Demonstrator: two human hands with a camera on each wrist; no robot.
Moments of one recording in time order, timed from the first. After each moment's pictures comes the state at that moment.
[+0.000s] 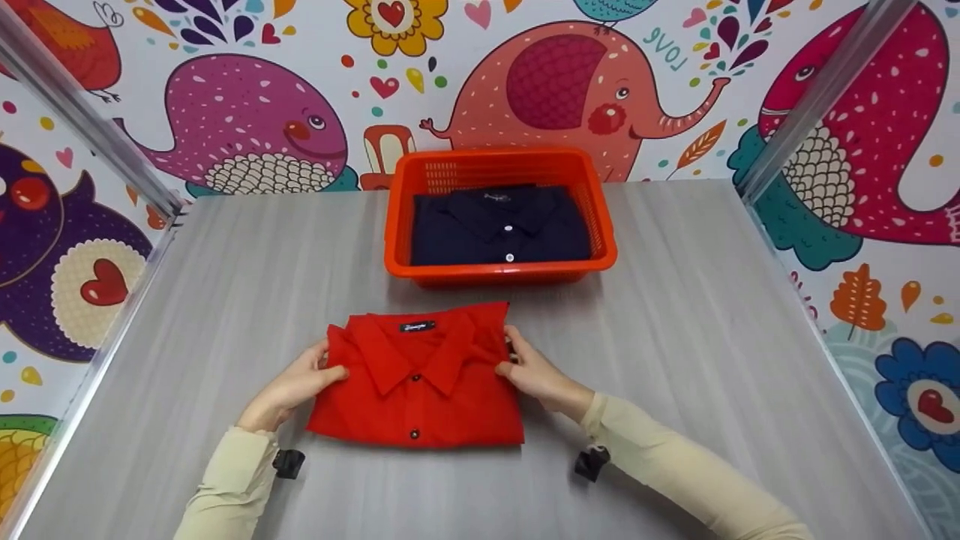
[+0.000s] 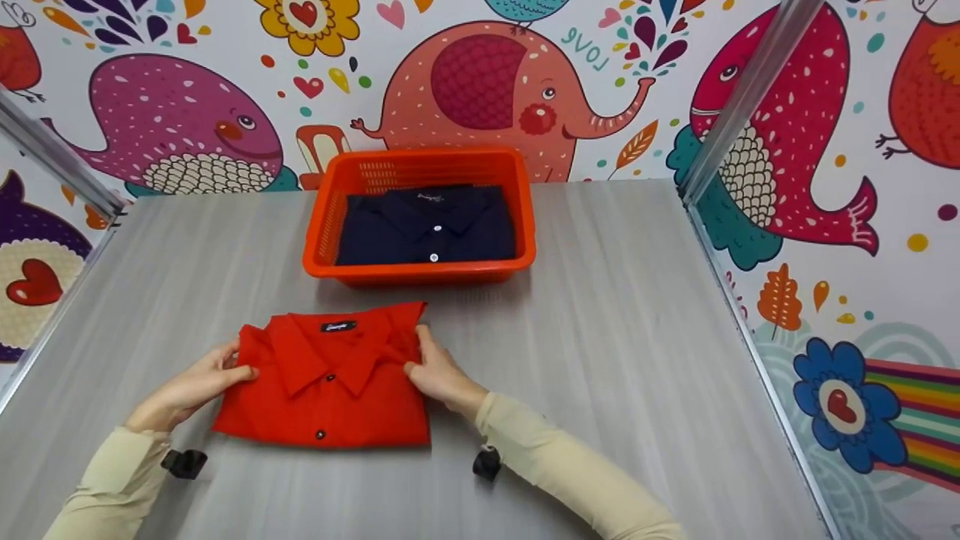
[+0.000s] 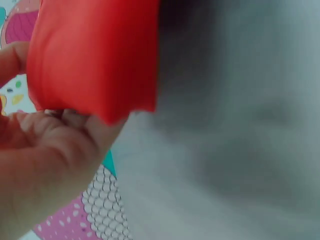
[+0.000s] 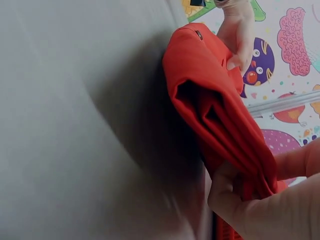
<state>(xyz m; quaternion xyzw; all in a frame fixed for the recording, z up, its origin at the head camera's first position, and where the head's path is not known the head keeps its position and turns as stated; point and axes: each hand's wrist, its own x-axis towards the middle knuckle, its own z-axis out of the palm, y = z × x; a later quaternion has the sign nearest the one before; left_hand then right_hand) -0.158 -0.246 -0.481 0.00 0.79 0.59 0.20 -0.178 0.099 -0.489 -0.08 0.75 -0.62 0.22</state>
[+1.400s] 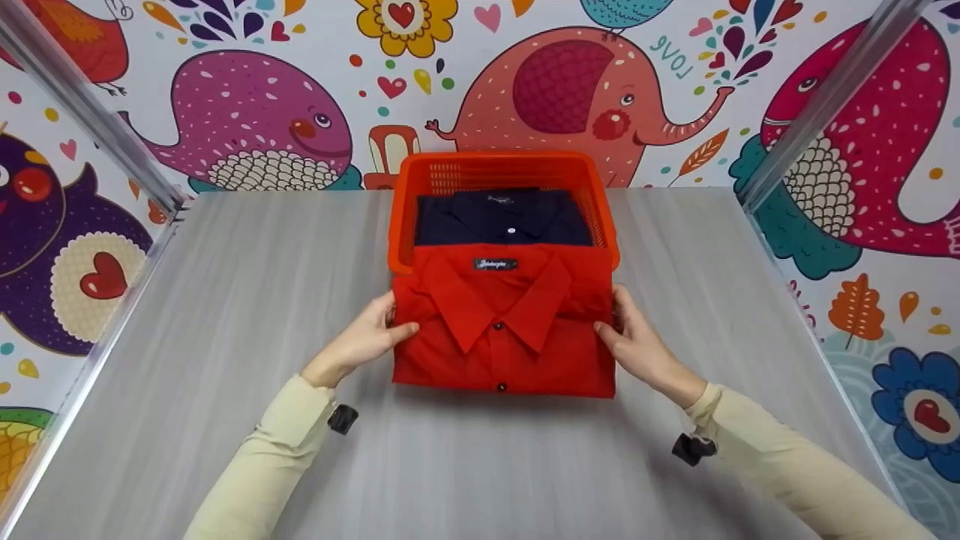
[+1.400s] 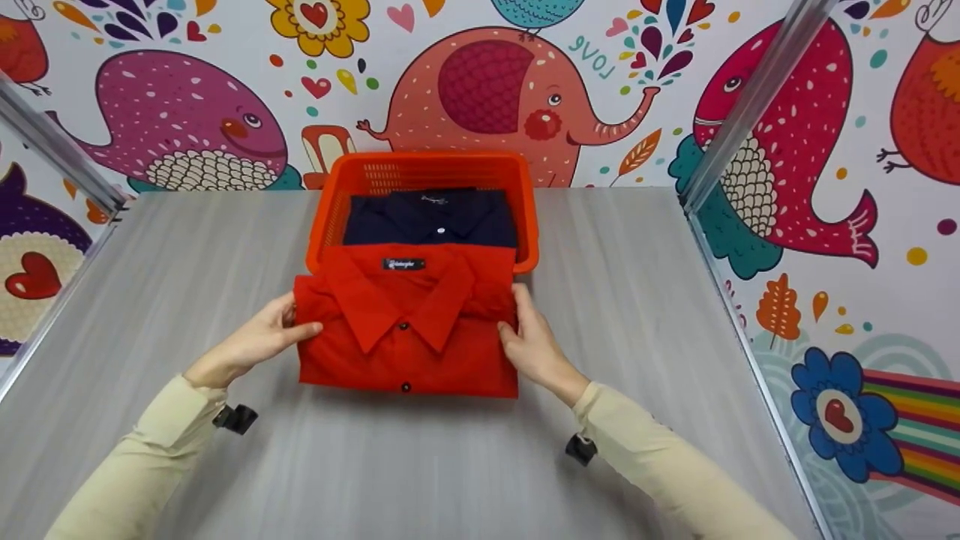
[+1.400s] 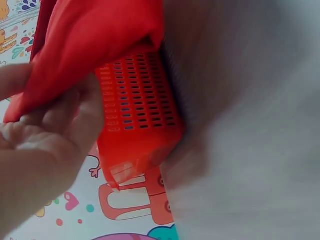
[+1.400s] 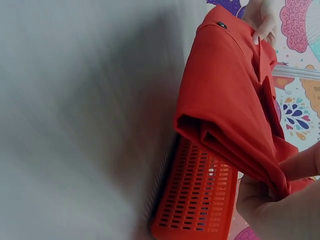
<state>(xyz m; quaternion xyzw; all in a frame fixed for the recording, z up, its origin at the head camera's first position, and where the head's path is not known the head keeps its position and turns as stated) -0.196 -0.166 -0.435 0.16 0.78 0.59 0.13 -0.194 0.206 -0.434 -0.17 0.80 -0.58 0.03</state>
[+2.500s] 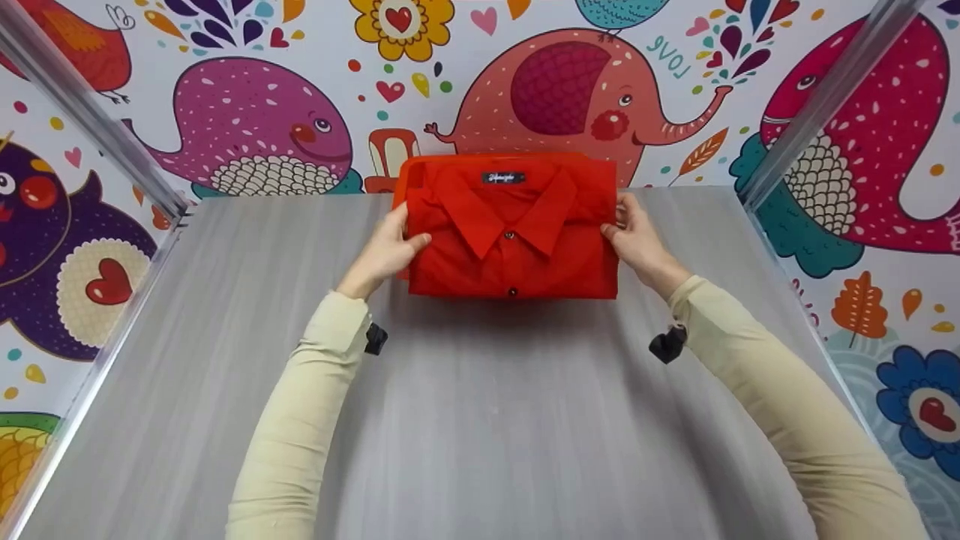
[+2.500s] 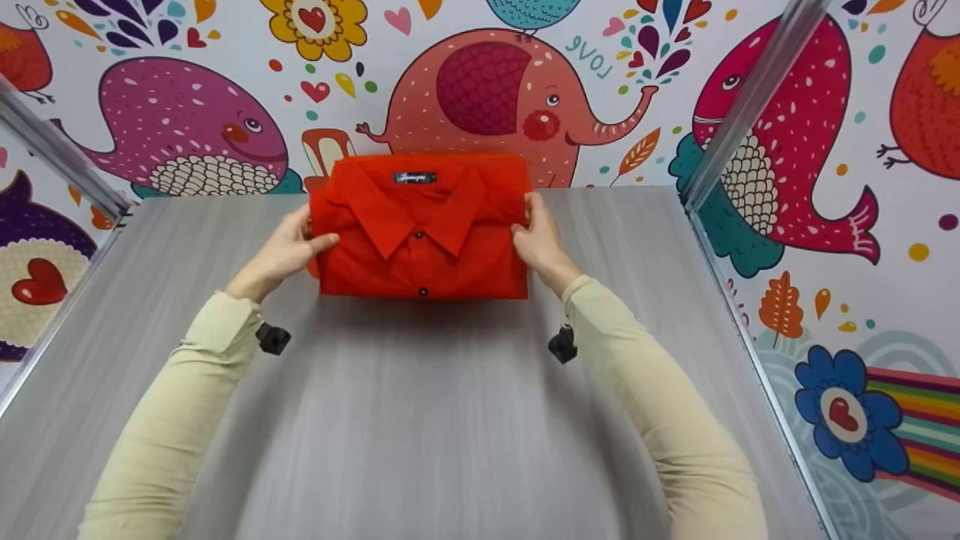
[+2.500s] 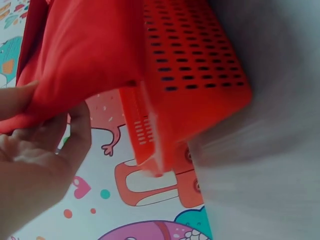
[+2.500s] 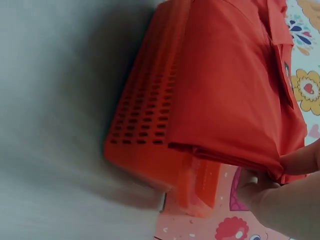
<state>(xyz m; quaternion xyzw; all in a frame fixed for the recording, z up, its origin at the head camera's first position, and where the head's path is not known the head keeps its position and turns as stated) -0.286 -0.139 -0.384 0.12 0.82 0.55 0.00 -0.305 0.207 -0.383 -0.05 0.79 -0.61 0.02</state>
